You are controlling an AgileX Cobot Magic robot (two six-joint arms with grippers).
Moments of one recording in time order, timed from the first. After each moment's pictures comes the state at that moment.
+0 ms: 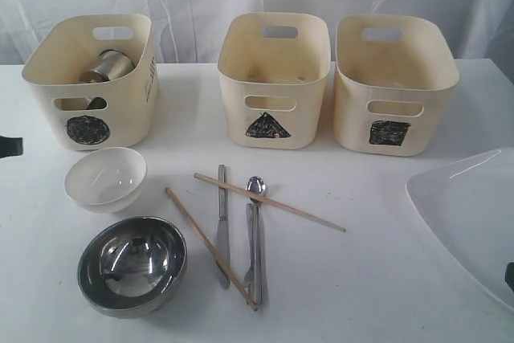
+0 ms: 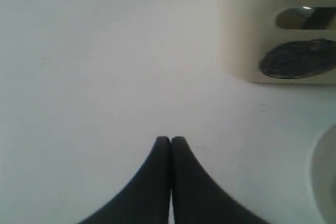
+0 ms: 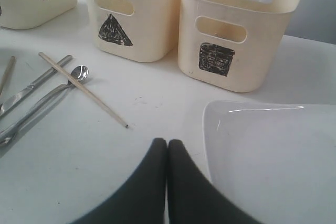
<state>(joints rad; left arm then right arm) -0.13 1.34 -0.59 1.67 0.27 -1.75 0.26 0.01 -0.01 -0.21 0.34 0.17</state>
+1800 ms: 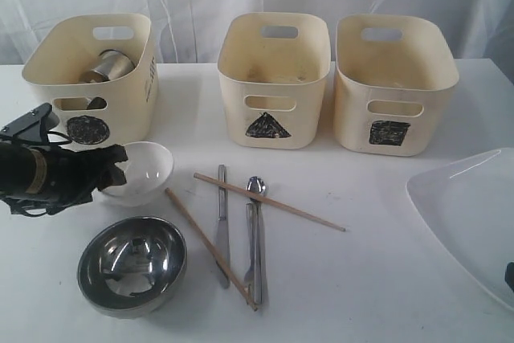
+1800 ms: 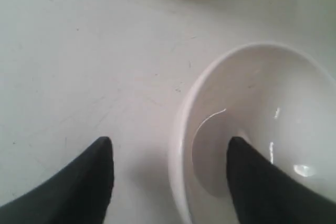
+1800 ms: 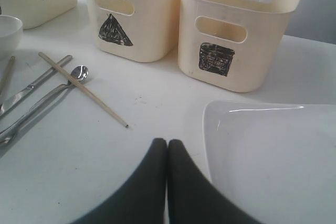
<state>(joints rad) -0.20 1.75 -0.74 1.22 -0.21 -1.77 0.26 0.01 -0.01 -0.21 0.34 0.18</state>
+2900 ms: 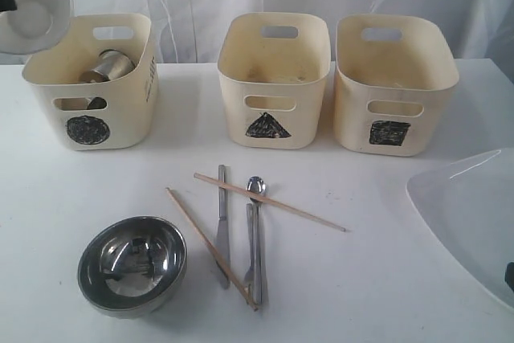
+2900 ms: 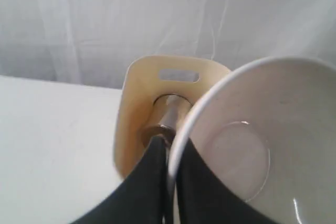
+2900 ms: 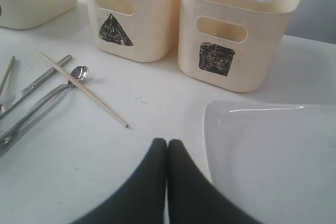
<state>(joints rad) -0.10 1.25 -0.90 0.79 0.01 -0.93 0.26 0.01 -0.01 -0.21 0.34 0.18</state>
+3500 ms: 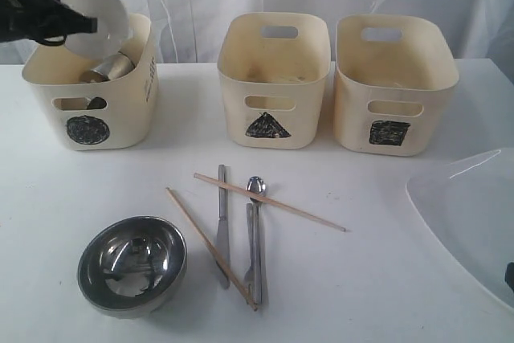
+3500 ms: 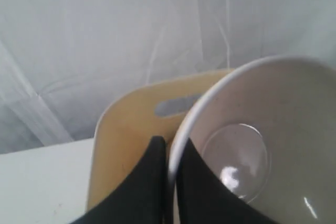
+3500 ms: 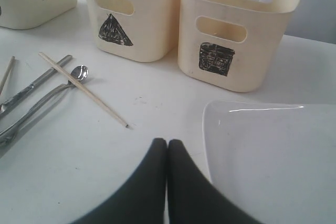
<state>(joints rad) -0.08 1.90 -1.39 0.17 -0.11 -0.03 0.26 0.01 -0.01 -0.21 0.34 0.18</state>
